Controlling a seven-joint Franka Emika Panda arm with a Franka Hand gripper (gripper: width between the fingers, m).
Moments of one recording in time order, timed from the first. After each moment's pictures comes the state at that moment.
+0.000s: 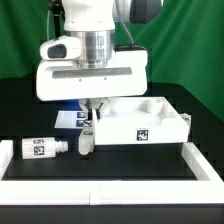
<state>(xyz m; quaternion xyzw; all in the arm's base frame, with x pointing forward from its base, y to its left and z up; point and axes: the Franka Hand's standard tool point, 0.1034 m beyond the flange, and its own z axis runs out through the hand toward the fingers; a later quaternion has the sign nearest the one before) 0.520 -0.049 0.072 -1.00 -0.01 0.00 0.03</state>
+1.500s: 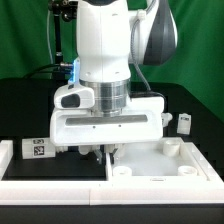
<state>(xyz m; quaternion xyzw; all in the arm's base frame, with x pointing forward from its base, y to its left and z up) 0.569 -0.025 0.009 -1.00 0.02 -0.01 0.03</state>
